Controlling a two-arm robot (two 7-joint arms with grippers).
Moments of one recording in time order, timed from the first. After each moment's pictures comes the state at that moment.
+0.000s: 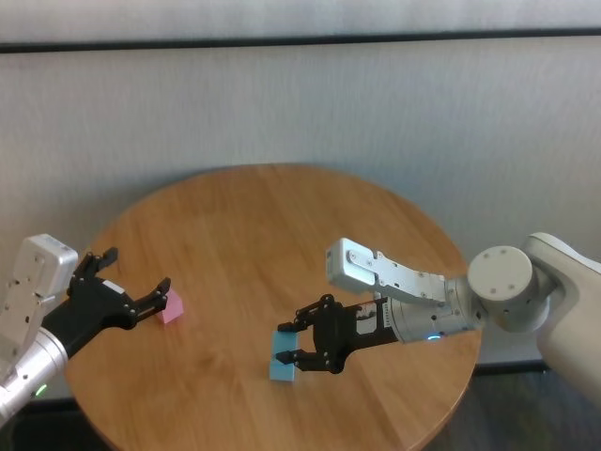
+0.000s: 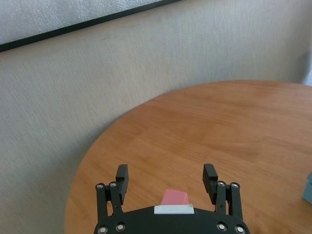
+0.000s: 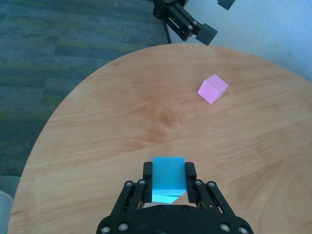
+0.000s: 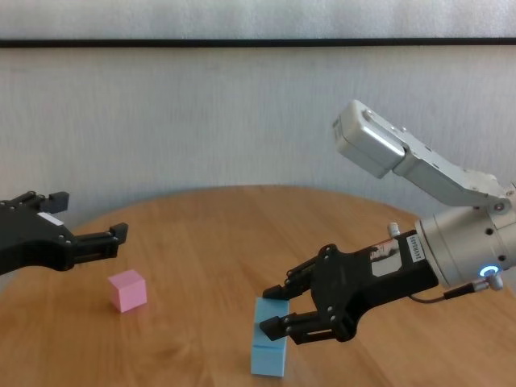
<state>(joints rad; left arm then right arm) -0.17 0.54 0.35 -1.41 -0.30 -0.12 -0.26 0.76 0.36 -0.86 -0.94 0.16 -0.09 0.96</state>
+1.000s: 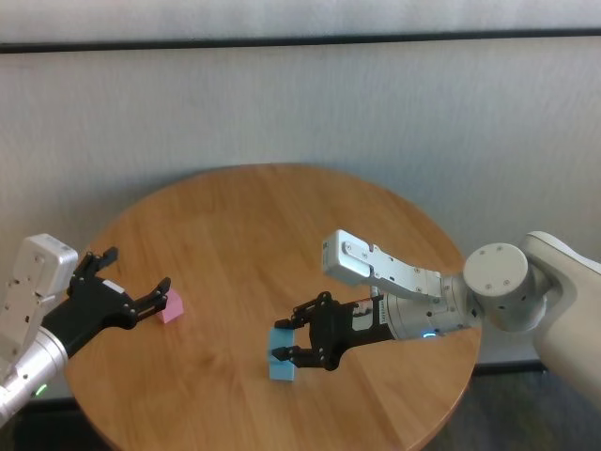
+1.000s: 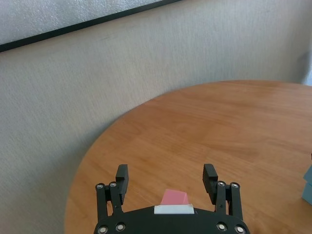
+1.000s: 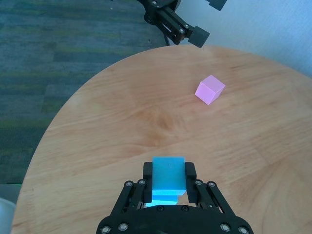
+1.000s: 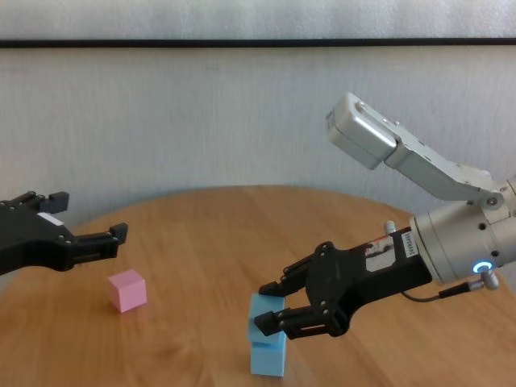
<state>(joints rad) -0.17 0.54 0.35 -1.41 -0.30 -0.12 -0.26 0.75 0.35 -0.85 -0.95 0.17 -0.03 0.95</state>
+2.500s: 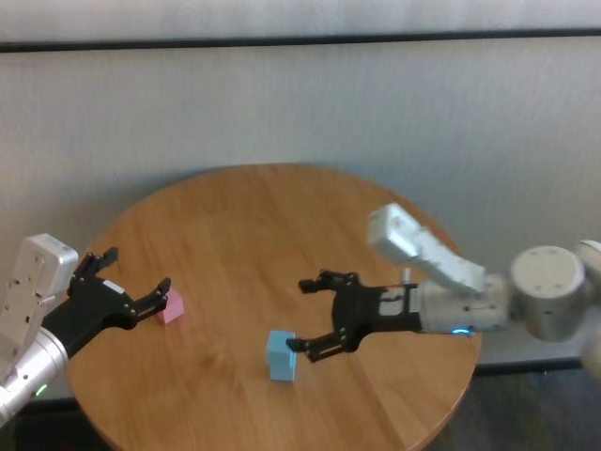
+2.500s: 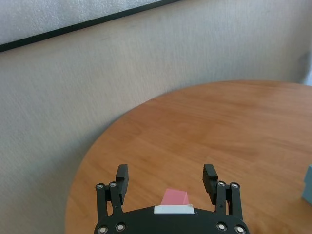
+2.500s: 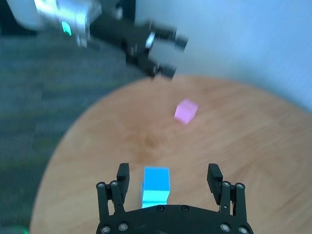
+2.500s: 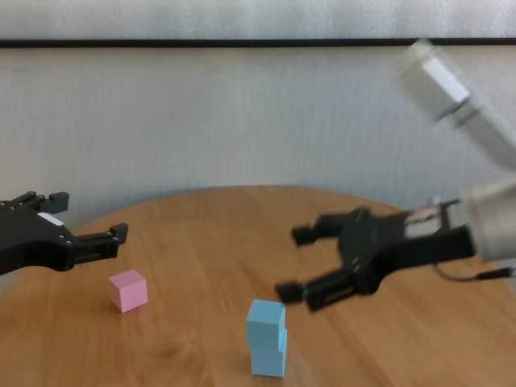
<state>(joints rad) -0.17 0.54 0.35 -1.41 -0.30 -0.12 -0.26 0.64 0.43 -0.73 -1.13 0.29 -0.03 0.86</state>
